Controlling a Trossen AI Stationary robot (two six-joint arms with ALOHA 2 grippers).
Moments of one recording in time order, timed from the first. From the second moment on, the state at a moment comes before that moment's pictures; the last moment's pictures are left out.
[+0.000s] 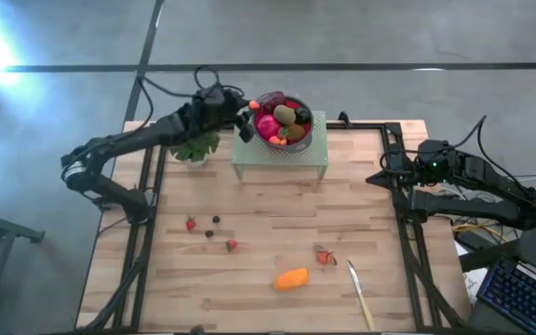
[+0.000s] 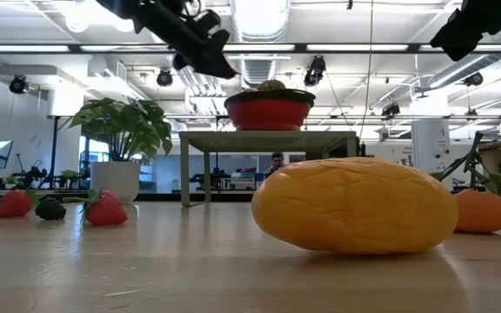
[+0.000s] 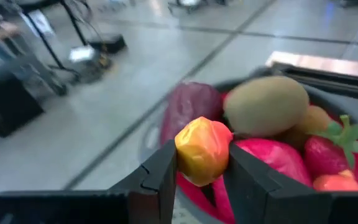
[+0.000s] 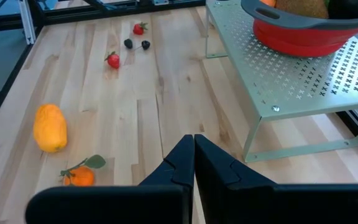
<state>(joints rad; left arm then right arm) 0.51 1.39 1.21 -0.10 -0.19 0.12 -0.29 0.45 0.78 -0.86 -0.18 0.00</state>
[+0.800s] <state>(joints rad) 0.51 1.58 1.42 -0.38 -0.17 0.14 -0.29 0.45 0.78 -0.86 -0.18 0.00</state>
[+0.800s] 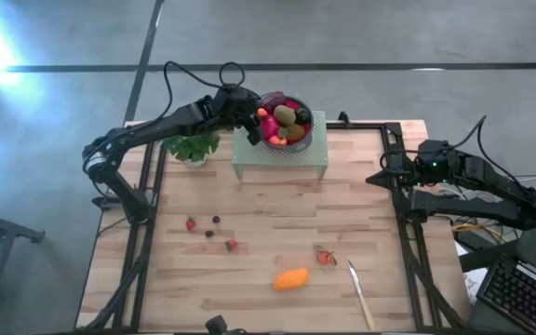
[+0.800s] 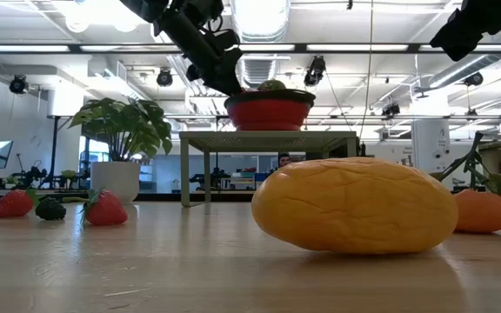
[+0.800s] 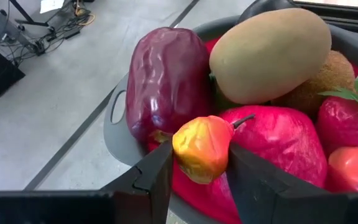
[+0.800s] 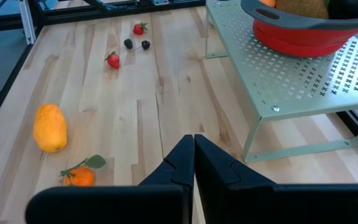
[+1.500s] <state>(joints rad) 0.51 1.57 1.47 -0.45 -0.17 0.16 -0.29 0.45 0.78 -0.86 -0.18 0.00</state>
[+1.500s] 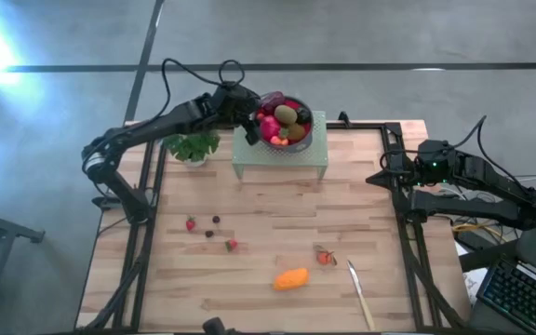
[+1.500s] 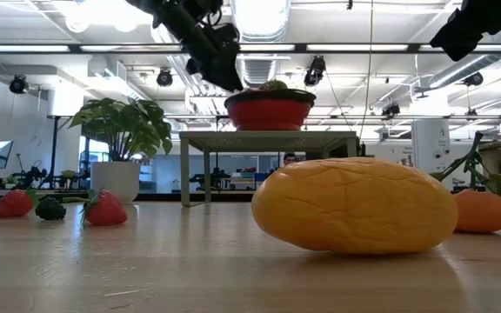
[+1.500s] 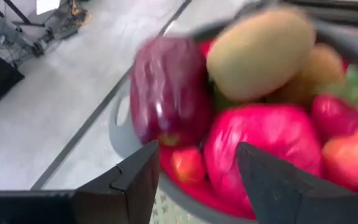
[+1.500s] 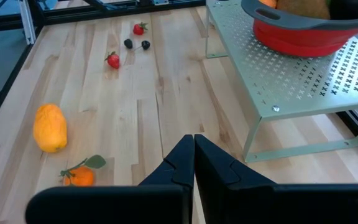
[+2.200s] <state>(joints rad) 0.31 1.52 1.61 -1.03 -0.12 0.13 -0.29 0.45 0.78 -0.86 -0.18 0.00</state>
